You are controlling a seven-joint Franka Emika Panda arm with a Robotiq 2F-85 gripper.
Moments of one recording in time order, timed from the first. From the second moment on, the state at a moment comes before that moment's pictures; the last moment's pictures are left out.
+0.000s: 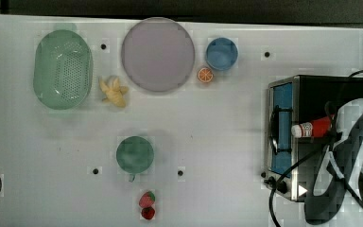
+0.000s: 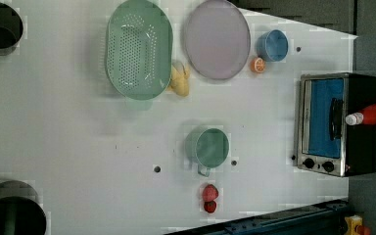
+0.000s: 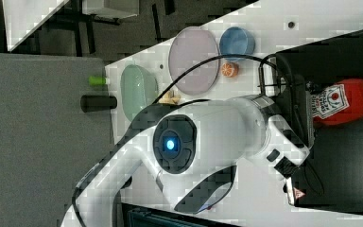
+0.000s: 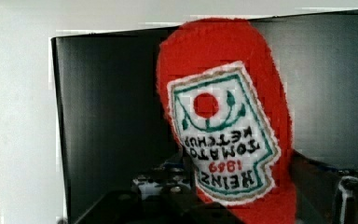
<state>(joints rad) -0.15 0.40 -0.62 -1.77 0.25 0.60 0.03</state>
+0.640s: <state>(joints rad) -0.09 0.32 -0.59 -1.55 0.08 0.27 0.03</state>
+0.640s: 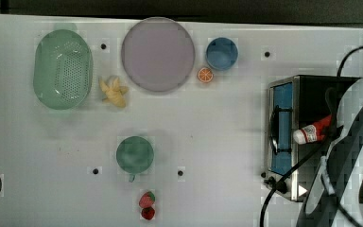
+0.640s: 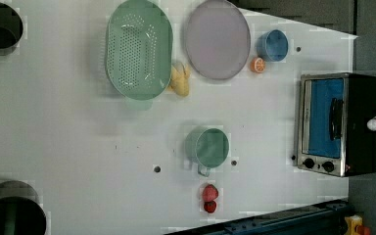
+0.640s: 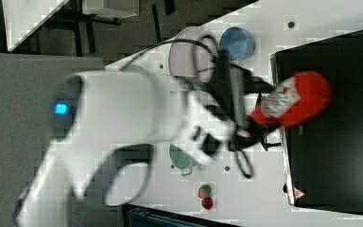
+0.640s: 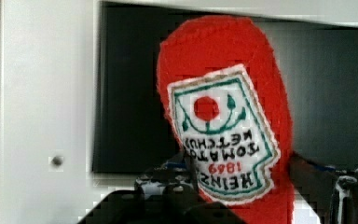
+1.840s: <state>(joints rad) 0.20 0.19 -0.17 -1.69 0.09 0.17 0.03</state>
